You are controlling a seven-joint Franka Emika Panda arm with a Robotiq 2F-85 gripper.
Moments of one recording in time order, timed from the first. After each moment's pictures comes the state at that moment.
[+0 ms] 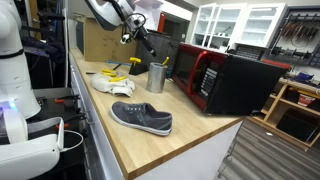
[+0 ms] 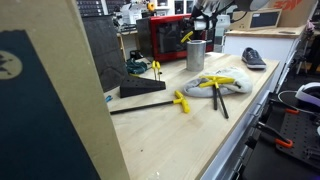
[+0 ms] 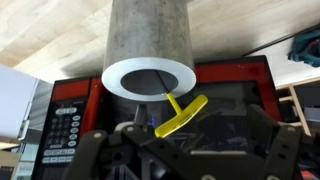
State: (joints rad) arm 0.02 -0.11 -0.06 -2.40 -1.21 2.75 1.59
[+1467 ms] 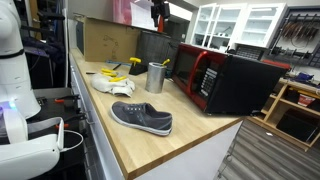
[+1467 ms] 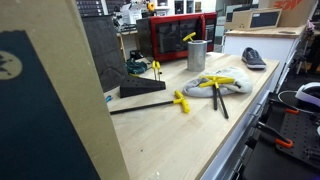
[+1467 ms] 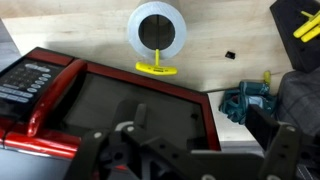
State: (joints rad) arm 0.05 -0.11 -0.10 -1.89 -0.08 2.07 0.05
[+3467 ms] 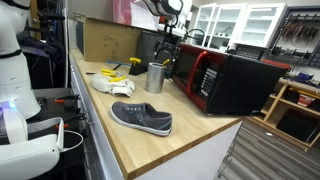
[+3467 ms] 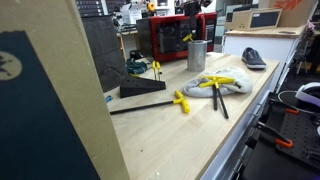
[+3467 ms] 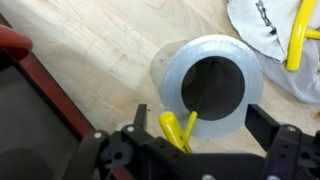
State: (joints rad) arm -0.12 0.38 -0.03 -1.57 0.00 1.79 -0.78
